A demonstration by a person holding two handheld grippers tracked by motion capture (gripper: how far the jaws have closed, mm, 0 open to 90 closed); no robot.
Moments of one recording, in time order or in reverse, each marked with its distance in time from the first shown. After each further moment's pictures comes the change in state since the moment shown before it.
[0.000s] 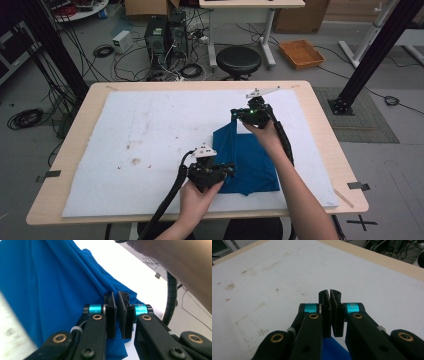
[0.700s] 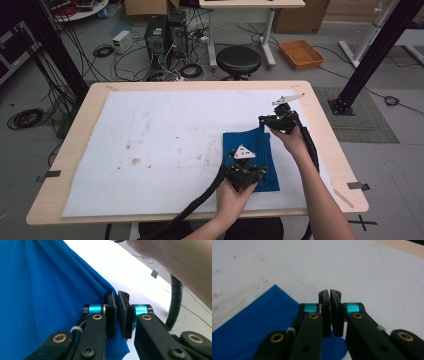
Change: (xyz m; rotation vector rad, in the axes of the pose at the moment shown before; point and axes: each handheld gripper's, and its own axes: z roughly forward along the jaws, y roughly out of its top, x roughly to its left) left arm -0.033 0.002 0.086 0.038 -0.030 0.017; right arm -0.060 -0.049 -0.033 0.109 -0.117 0.018
